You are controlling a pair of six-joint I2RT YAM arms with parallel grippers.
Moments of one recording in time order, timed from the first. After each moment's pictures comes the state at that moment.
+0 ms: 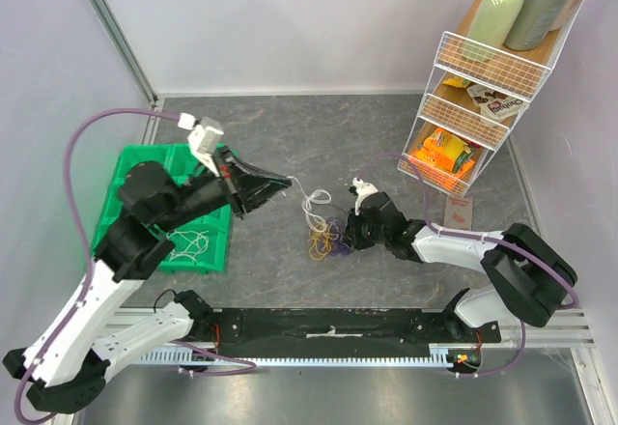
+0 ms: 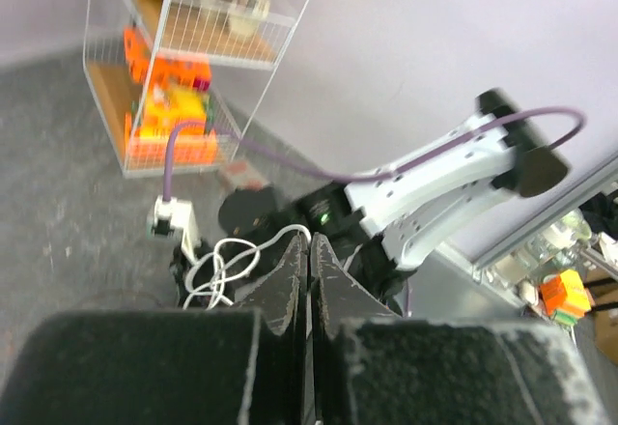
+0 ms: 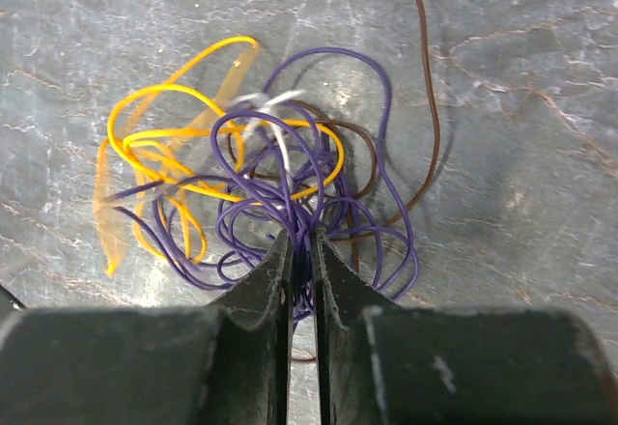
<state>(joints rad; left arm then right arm) -0.68 0.80 1.14 -0.30 0.42 -0.47 0.75 1.43 0.55 0.13 -0.08 0.49</state>
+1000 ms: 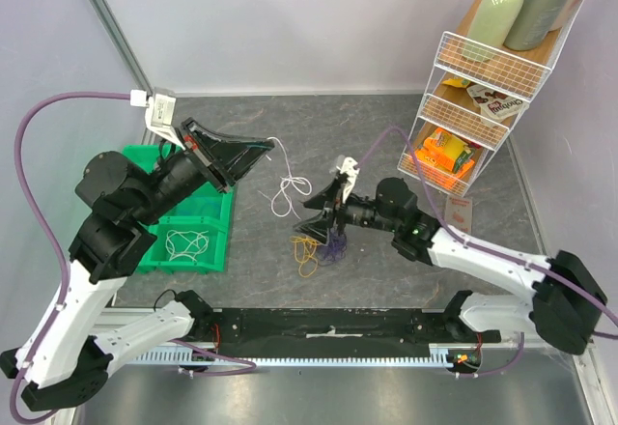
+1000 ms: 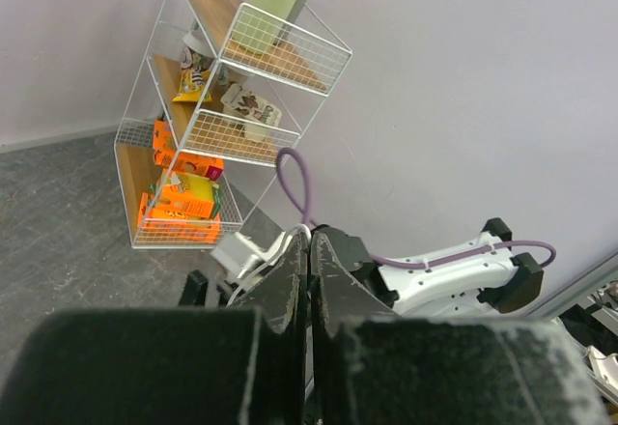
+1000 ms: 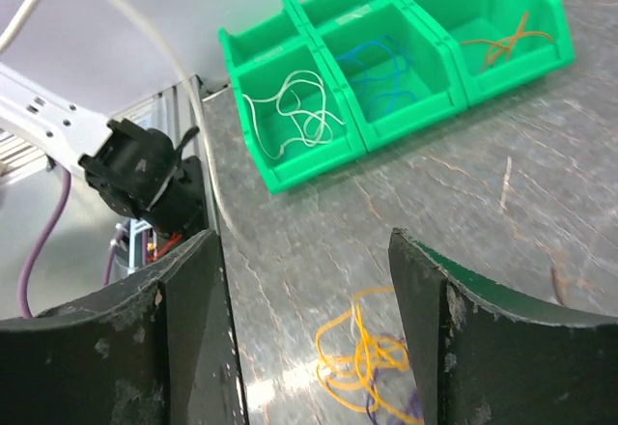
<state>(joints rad) -0.68 0.86 1.39 -0.30 0.25 -0.58 0.85 1.16 0.68 0.42 -0.44 0.27</state>
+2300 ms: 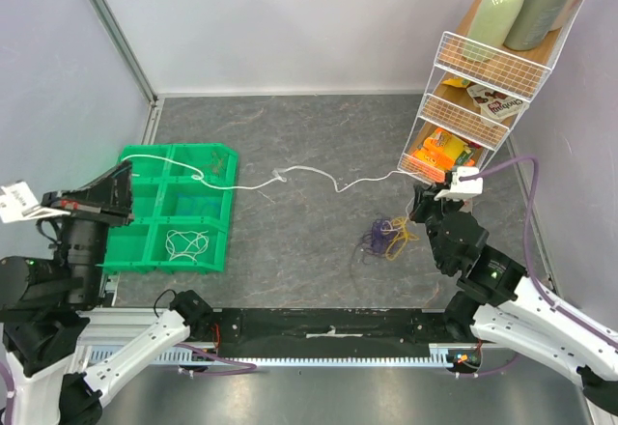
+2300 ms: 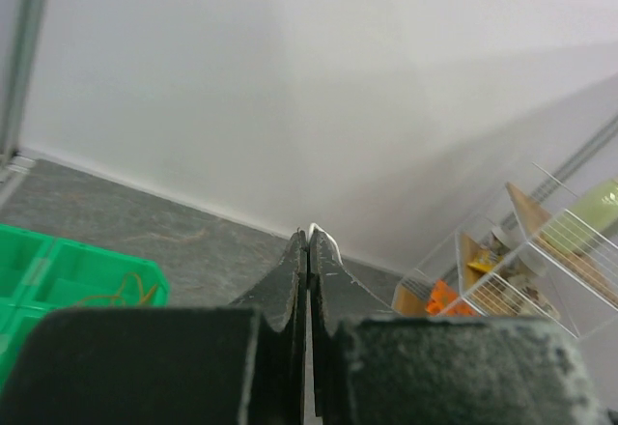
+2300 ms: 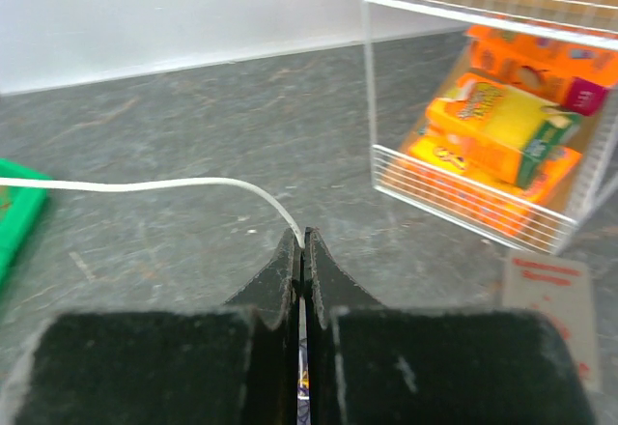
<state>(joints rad) -0.68 0.45 1.30 -0.53 -0.61 -0.38 0.89 0.60 0.62 -0.10 0.80 0.29</state>
